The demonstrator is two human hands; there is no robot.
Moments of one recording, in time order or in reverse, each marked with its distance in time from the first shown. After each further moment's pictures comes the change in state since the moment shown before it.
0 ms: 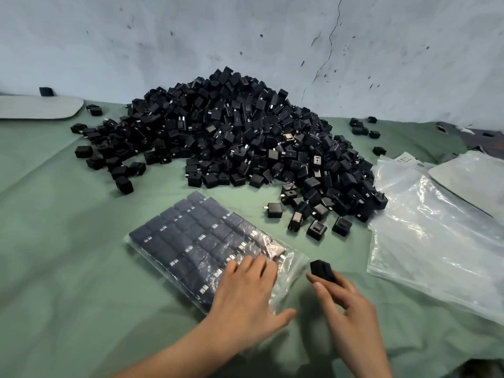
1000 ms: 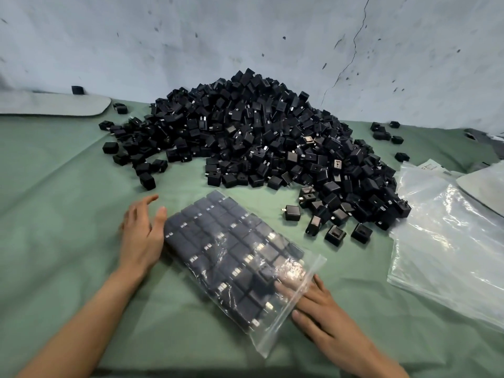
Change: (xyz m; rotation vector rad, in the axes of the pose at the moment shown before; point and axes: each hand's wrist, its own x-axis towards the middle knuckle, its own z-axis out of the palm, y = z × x) left_hand -0.015 -0.196 -0.005 -0.489 0.494 -0.734; right_hand 0.021 0.018 0.018 -0.451 -0.688 -0.498
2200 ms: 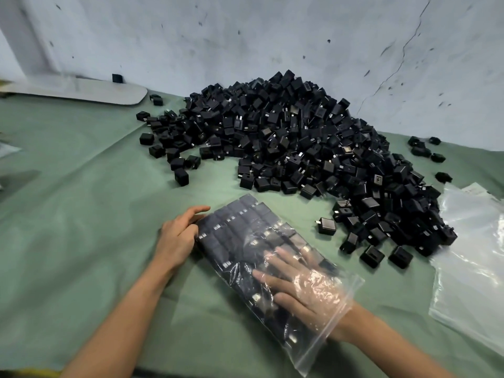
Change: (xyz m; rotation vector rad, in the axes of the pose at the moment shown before) left_hand 0.007 -0.018 -0.003 -0.330 -0.281 -0.120; right_hand 0.050 0.066 -0.013 -0.342 -0.271 -0.306
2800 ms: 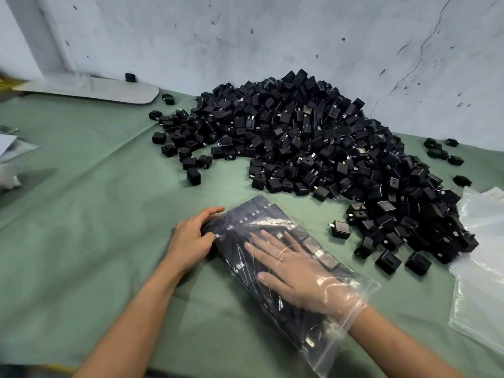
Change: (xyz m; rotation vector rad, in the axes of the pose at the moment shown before) left_hand 0.001 -0.001 -0.002 0.147 -0.022 0.041; right_hand 0.130 -0.062 -0.026 -0.138 -0.045 0.070
